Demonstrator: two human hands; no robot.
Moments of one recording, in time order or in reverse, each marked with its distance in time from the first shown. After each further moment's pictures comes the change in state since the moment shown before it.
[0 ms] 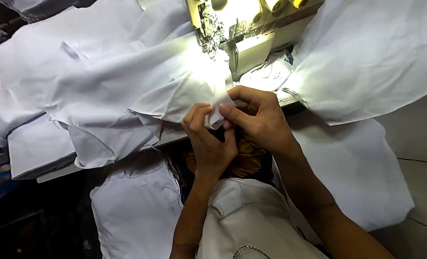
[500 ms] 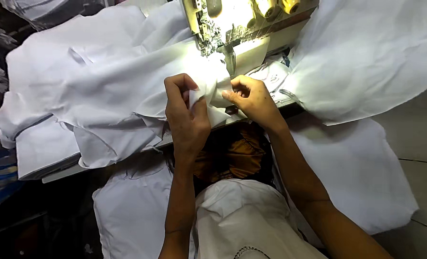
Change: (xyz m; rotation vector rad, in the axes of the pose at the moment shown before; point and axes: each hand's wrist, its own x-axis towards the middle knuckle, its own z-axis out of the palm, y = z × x) left_hand 0.062 -0.005 -0.029 -0.119 -0.162 -0.087; right_hand 0.037 0.066 -0.031 -0.347 0.126 0.131
